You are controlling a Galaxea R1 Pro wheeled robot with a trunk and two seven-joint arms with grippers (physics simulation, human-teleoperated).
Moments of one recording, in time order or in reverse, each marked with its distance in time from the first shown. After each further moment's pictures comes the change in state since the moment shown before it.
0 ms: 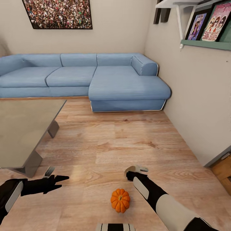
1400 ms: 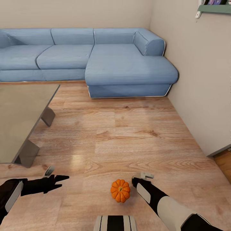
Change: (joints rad) left arm 0.000 0.000 0.000 0.000 0.002 -0.010 -0.008; right arm -0.016 0.000 0.010 0.188 0.001 -0.099 0.003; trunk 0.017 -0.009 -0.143
